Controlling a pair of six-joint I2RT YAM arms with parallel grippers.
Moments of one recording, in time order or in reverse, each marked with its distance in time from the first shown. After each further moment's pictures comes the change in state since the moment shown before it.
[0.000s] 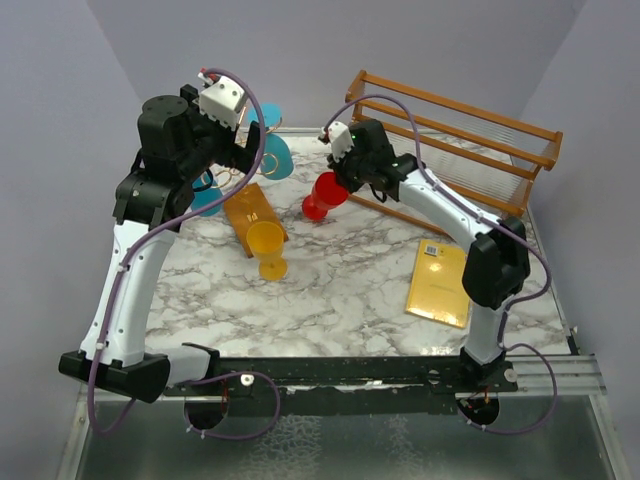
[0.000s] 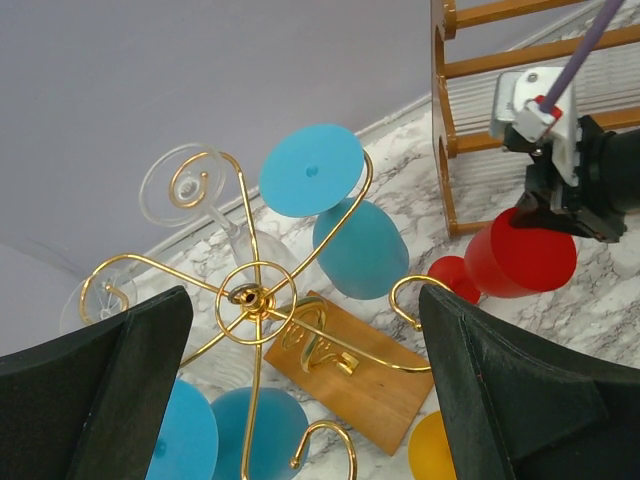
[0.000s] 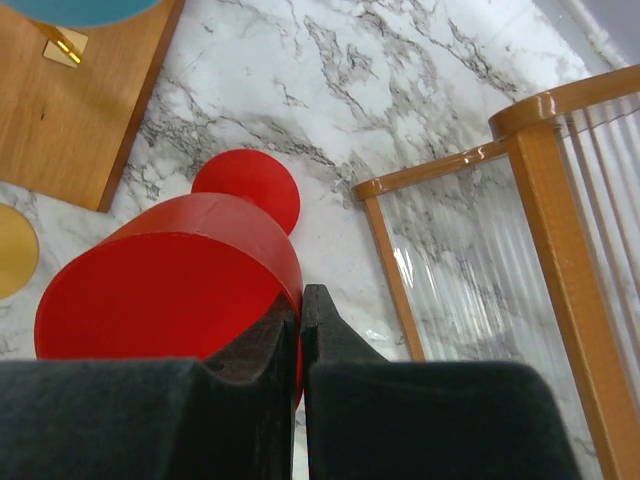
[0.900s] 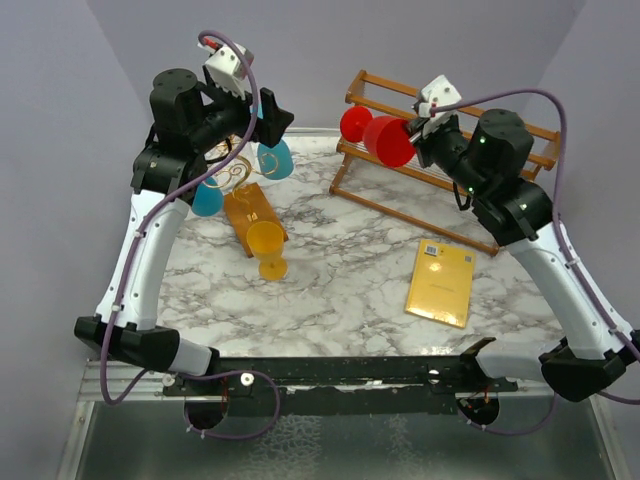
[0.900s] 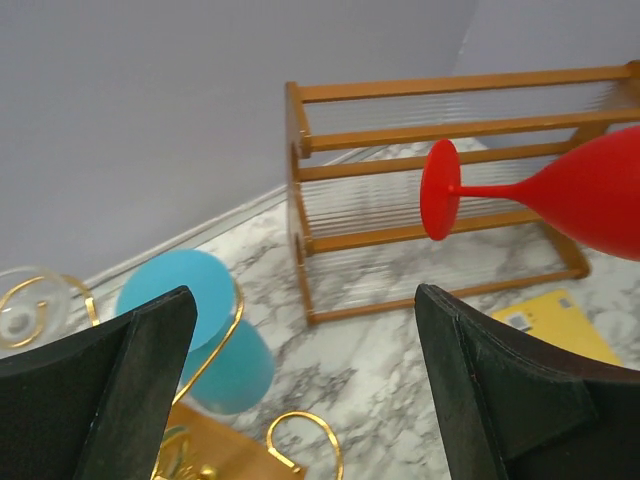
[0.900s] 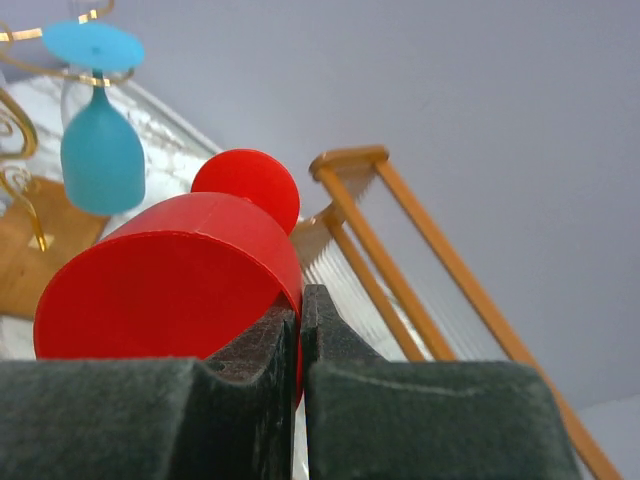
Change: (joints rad) left arm 0.000 0.149 0.113 0.156 0.232 -0.269; right arm -0.040 -0.693 -0.187 0.096 0.123 -0.160
